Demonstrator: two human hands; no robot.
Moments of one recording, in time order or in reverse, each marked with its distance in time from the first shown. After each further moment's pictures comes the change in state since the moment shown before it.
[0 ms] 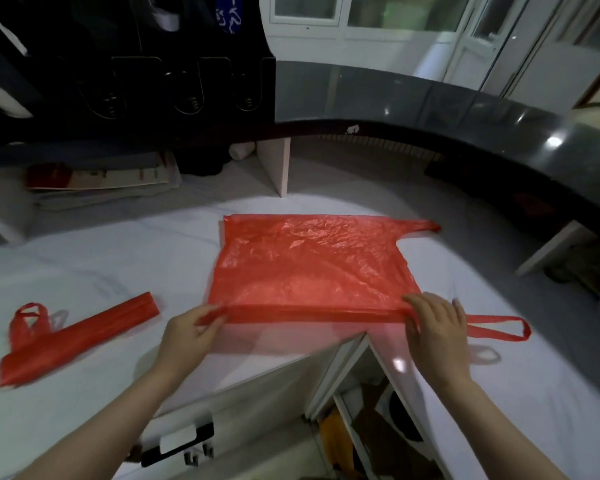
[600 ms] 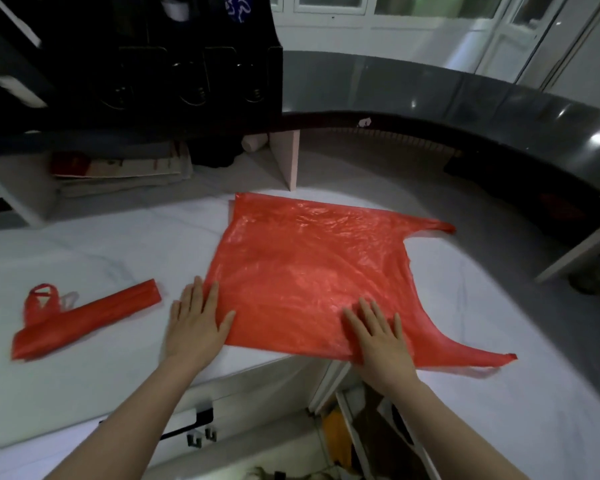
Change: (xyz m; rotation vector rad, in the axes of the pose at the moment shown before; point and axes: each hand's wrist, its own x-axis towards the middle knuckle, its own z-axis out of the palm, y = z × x) left_hand 0.003 -0.022 0.034 0.797 -0.234 -0.211; right_hand -0.012 -0.030 0.044 -0.045 -0.746 -0.190
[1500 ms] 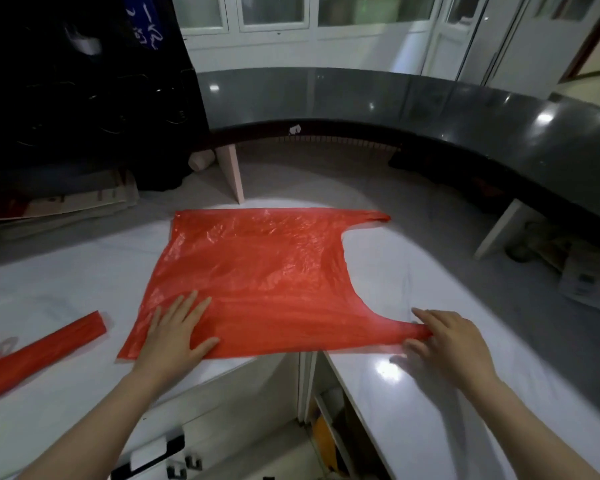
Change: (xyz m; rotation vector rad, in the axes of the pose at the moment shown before) left_hand 0.008 0.034 -0.003 0.037 0.030 0.310; right_hand -0.083 0.158 -0.026 0.045 0.349 0.243
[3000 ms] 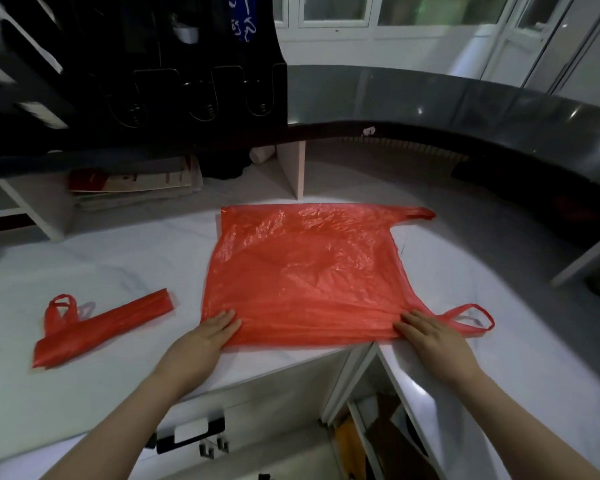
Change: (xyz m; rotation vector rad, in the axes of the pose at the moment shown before) left_hand -0.043 -0.050 -0.014 -0.043 -0.089 0.135; right_hand 0.051 -0.090 0.038 -0.115 -0.041 -0.512
